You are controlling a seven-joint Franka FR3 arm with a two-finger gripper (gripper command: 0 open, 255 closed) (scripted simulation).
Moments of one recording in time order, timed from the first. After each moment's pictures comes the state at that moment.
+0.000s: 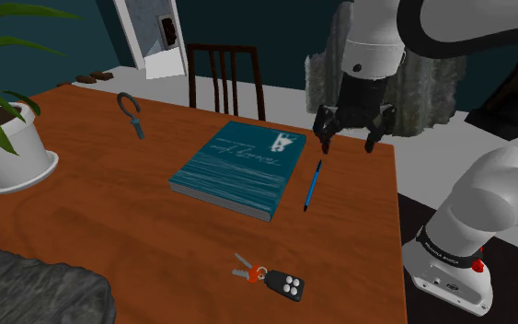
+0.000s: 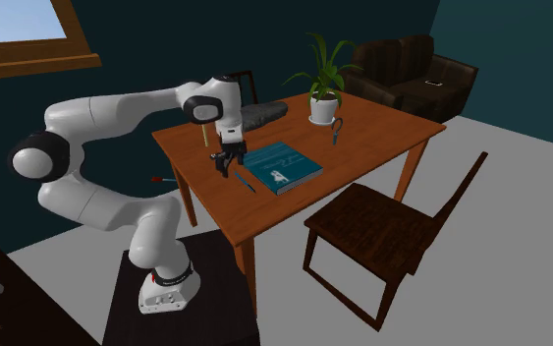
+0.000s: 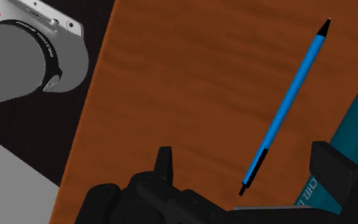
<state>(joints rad) -0.20 -0.91 0.48 -2.44 0.41 1.57 0.92</state>
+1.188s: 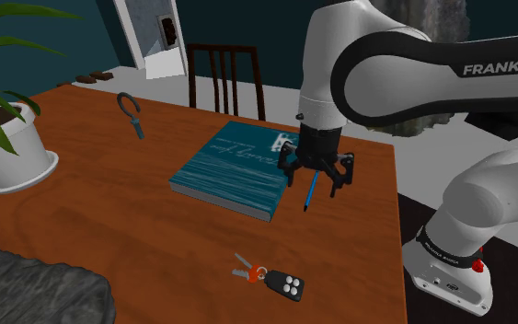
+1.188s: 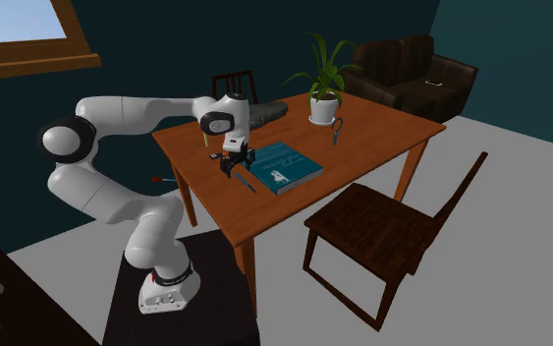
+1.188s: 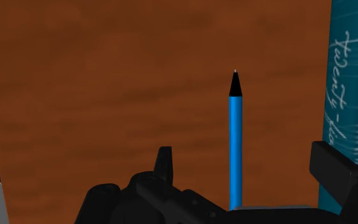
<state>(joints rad) -0.33 -0.79 0.78 -2.45 0.63 1.75 1.36</state>
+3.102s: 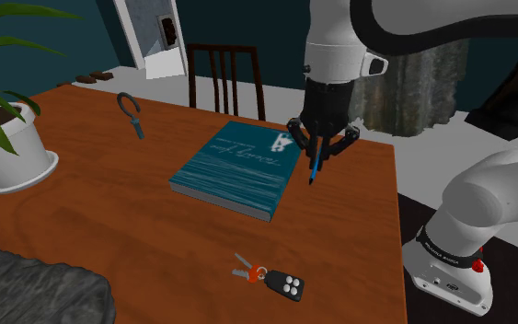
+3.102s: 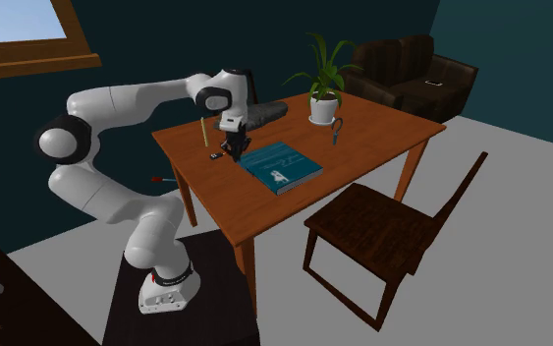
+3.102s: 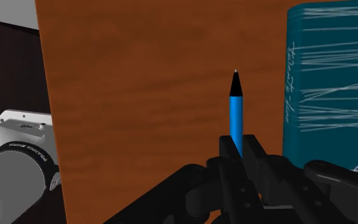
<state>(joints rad) -0.34 -0.79 0.69 -2.27 0.56 1.57 1.39</state>
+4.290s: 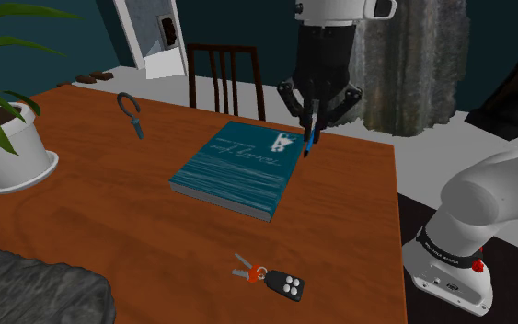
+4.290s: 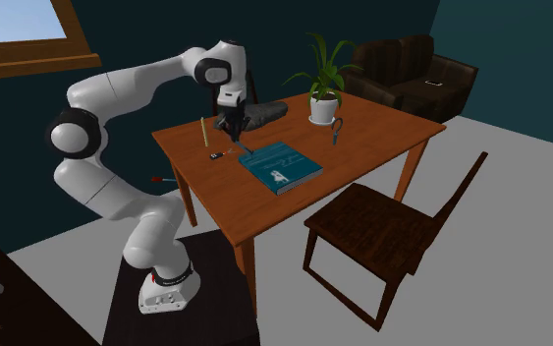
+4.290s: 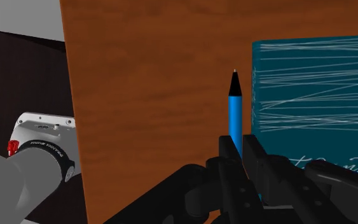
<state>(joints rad) -0.38 -0.69 0.69 -2.01 0.52 1.42 1.48</state>
